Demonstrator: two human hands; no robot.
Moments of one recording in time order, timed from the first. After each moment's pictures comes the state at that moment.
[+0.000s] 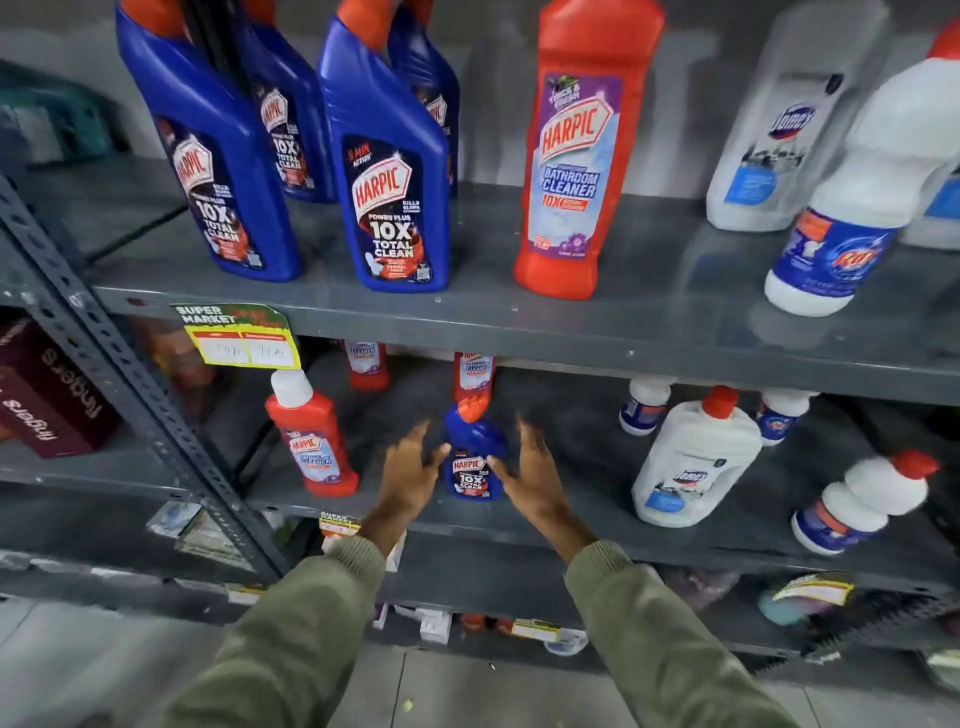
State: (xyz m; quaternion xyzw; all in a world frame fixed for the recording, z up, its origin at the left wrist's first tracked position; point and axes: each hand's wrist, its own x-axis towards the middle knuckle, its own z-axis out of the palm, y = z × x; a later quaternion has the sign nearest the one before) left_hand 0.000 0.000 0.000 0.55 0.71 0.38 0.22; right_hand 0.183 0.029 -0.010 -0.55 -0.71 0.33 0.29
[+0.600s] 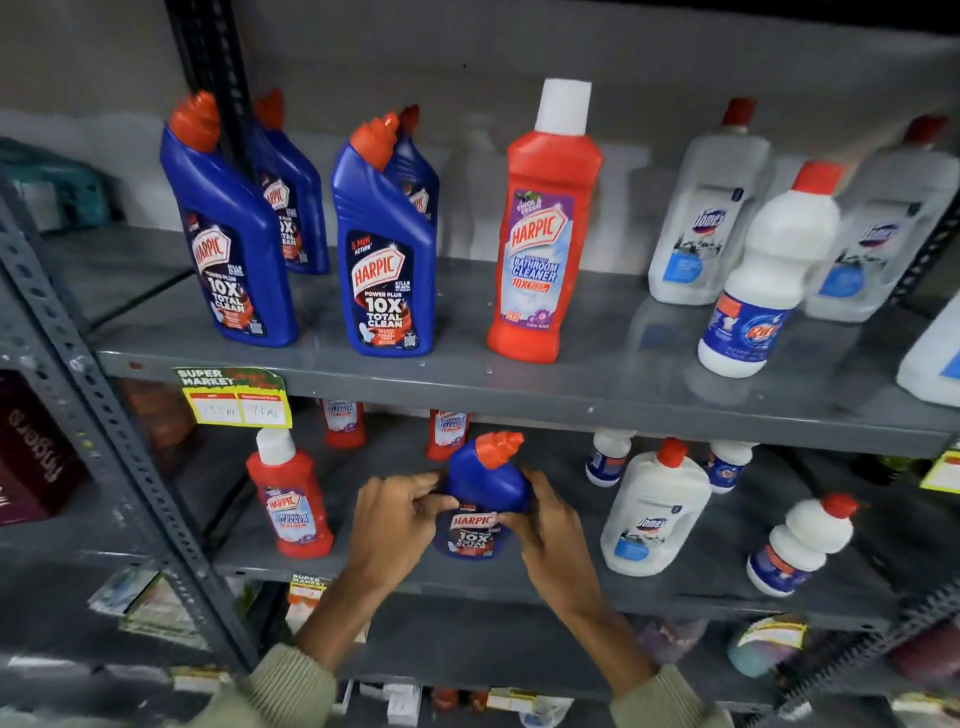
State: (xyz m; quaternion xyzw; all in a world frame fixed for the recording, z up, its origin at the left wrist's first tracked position) left_hand 0.026 -0.068 0.103 0.66 0.57 0.48 0.14; right_hand 0.221 -0.058 0.095 -0.49 -0.70 0.29 0.43
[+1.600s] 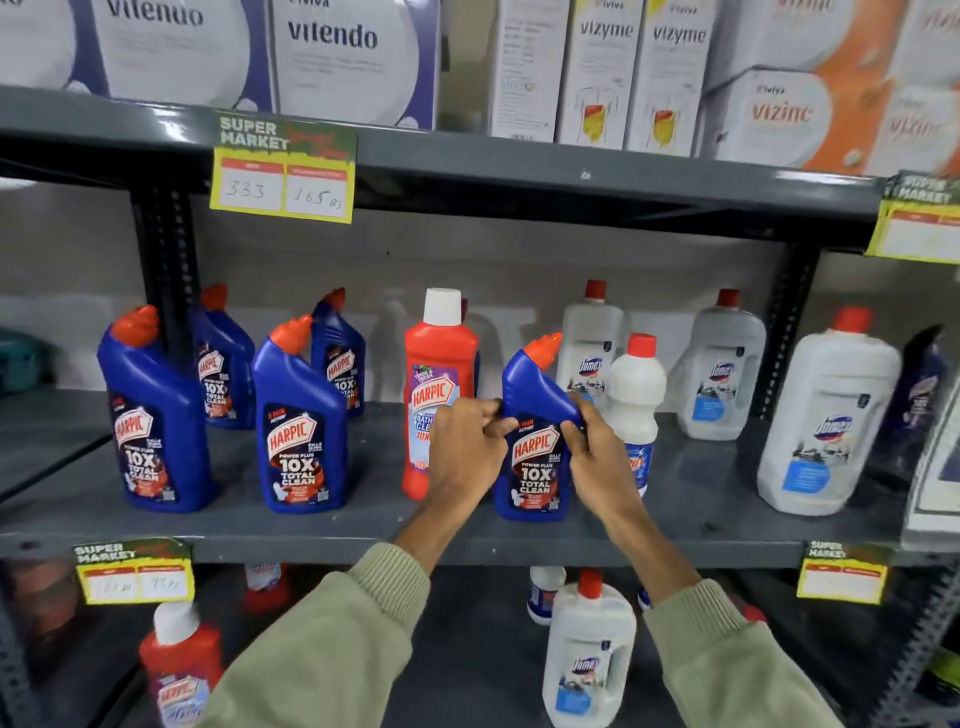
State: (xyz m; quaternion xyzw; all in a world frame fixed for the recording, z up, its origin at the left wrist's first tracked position) left_hand 0.167 0.029 0.308 0.66 0.49 0.56 0.10; right_hand 0.327 0.033 0.296 -0.50 -0.66 0.16 0.54
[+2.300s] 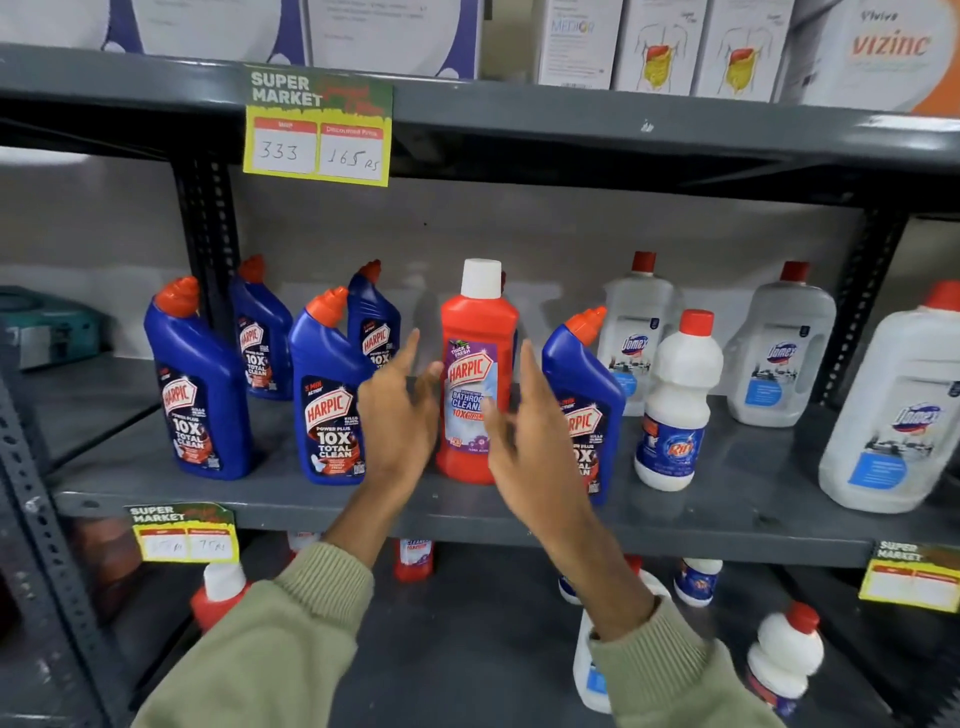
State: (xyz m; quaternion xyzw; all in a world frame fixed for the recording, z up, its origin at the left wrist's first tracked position) left_hand 0.083 0.013 0.314 0.56 0.53 0.64 0.00; right_hand 0.222 -0.016 0.308 -0.42 -0.73 0.13 0.52
